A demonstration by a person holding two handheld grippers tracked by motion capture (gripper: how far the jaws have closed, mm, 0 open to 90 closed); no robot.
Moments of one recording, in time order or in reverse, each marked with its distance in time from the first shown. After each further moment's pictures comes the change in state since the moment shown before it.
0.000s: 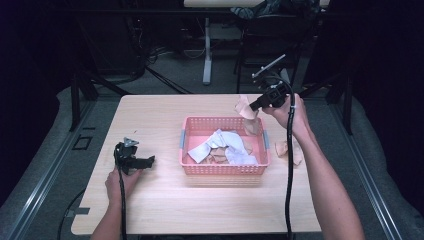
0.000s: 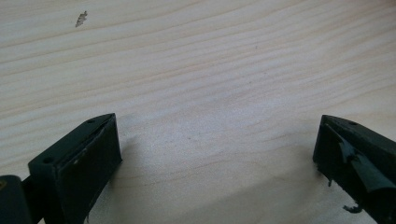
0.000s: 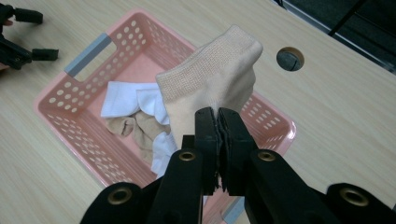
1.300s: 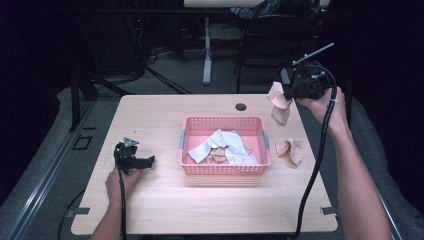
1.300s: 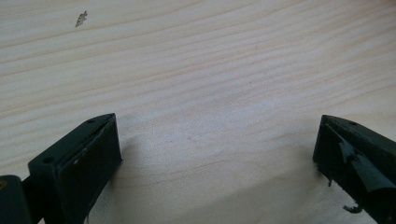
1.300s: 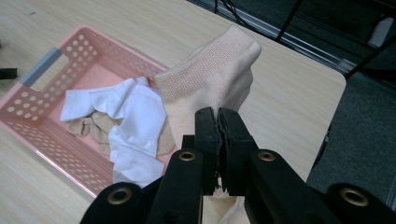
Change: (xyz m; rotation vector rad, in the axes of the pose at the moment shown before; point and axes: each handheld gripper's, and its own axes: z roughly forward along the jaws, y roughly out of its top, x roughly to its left) left arm 0.000 0.000 0.000 0.001 0.000 0.002; right arm -0.060 -0.033 -0.061 -0.062 -0.113 0.099
